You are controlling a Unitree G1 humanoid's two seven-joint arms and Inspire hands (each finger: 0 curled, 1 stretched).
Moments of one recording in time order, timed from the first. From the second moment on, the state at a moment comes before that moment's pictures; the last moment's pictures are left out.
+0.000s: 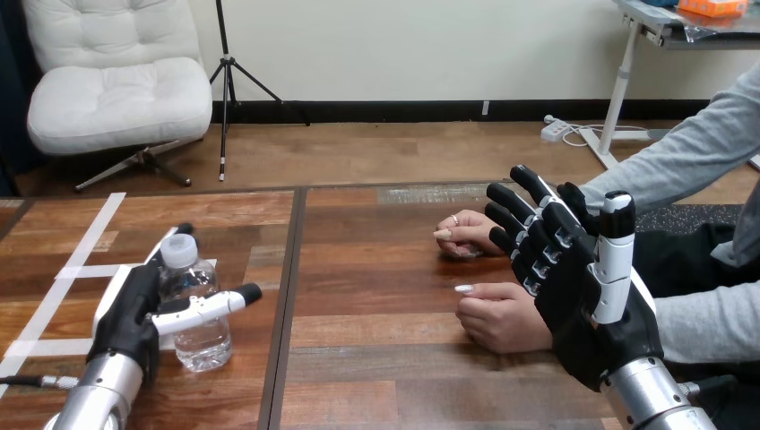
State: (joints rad) left arm -0.24 0.33 0.18 0.76 -0.04 -0.32 -0.23; right arm 0.11 -0.12 -0.09 -0.15 0.40 0.07 0.37
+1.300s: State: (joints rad) left arm -0.25 0.38 0.13 0.73 0.02 -0.25 -0.29; right arm 0.11 -0.12 -0.09 -0.15 0.40 0.08 0.37
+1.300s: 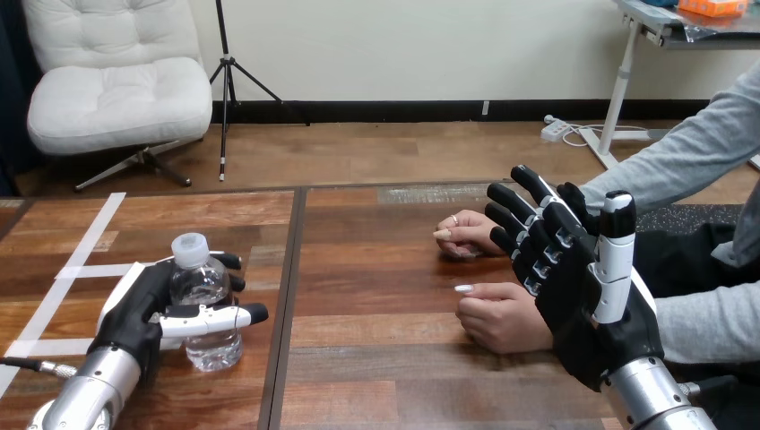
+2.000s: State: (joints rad) left arm -0.26 0.39 0.13 0.73 0.05 -0.26 -0.29; right arm 0.11 -0.12 -0.09 -0.15 0.40 0.08 0.37
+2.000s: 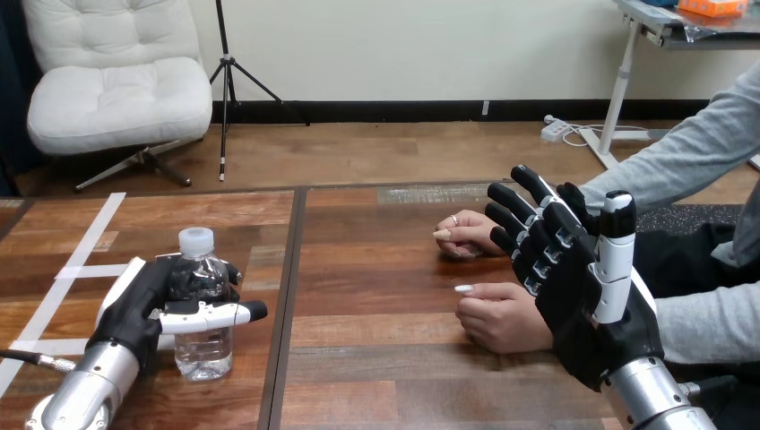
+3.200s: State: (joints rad) left arm -0.25 0.38 0.14 0.76 -0.02 -0.42 -0.29; right arm 0.11 -0.12 -0.09 -0.15 0.40 0.08 0.37
